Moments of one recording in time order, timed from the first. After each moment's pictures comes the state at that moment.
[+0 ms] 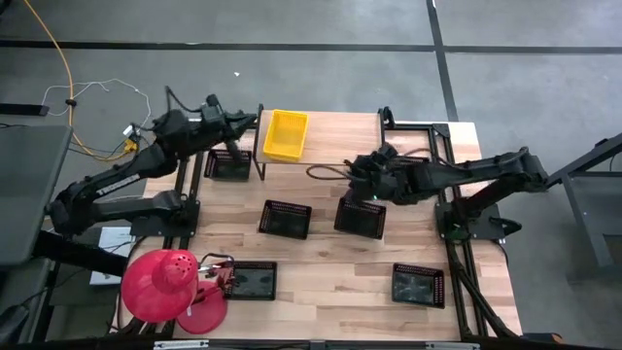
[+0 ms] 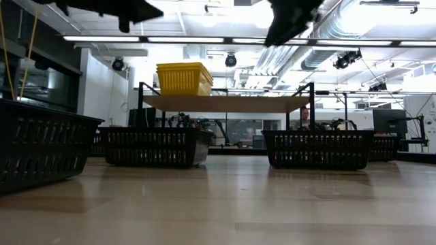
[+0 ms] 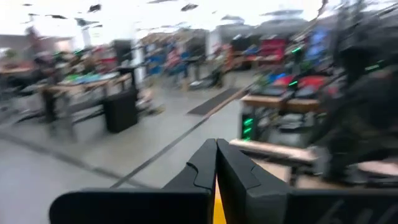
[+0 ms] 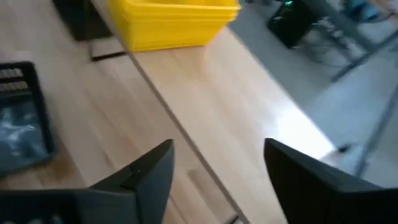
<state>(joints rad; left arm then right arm) 0.71 0.81 0.70 0.19 0.14 0.04 0.10 1.41 1.24 -0.71 0.78 0.30</state>
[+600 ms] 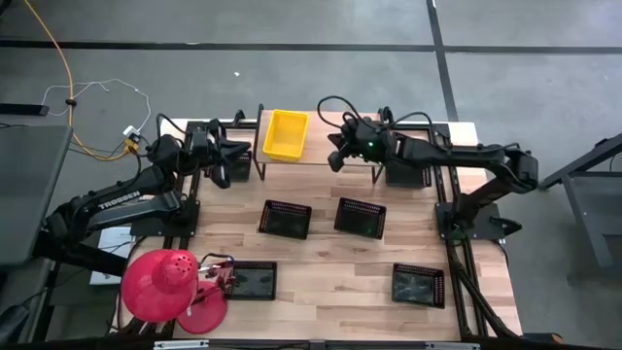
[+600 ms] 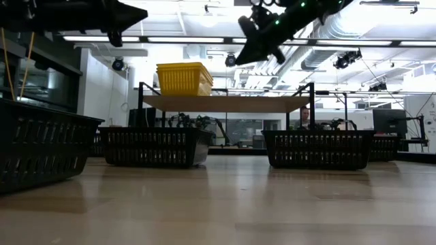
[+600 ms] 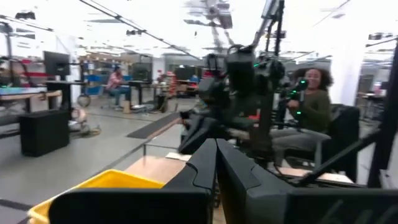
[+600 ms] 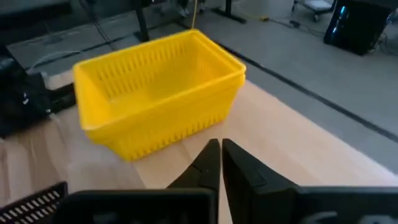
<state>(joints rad) 0.71 0.62 0.37 0.47 0.38 -0.13 -0.28 1.47 1.08 -0.03 0.30 0.20</state>
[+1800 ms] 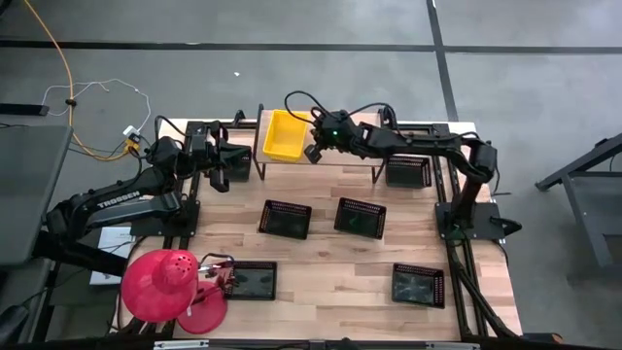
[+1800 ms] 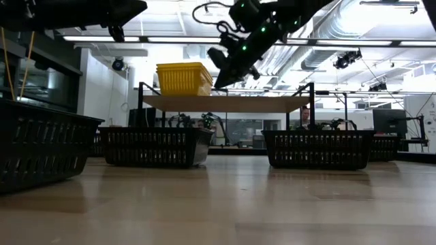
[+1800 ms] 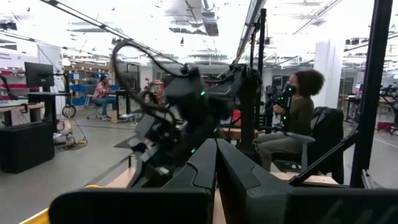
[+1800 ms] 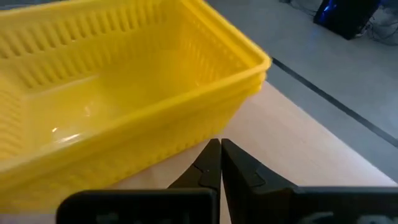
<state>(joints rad) 0.66 0.62 0.37 0.51 0.38 -0.12 -0.35 1.80 1.36 -0.11 0.29 0.12</state>
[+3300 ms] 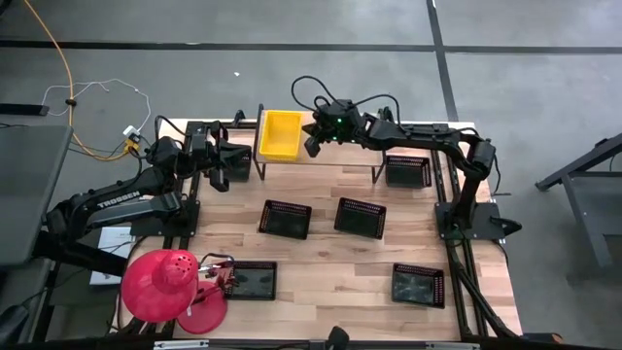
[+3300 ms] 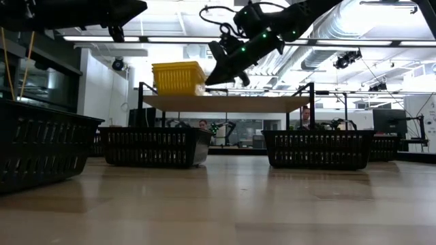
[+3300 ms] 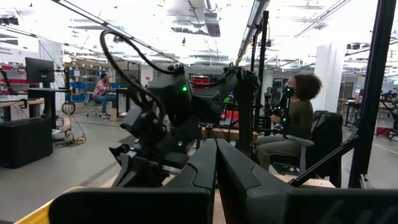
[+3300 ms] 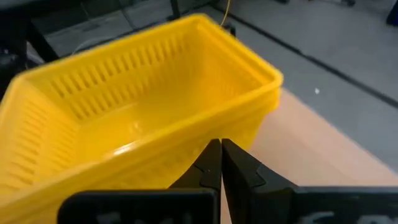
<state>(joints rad) 0.66 0.62 0.37 0.51 0.37 -0.15 -0.43 1.82 1.36 0.03 0.00 0.14</state>
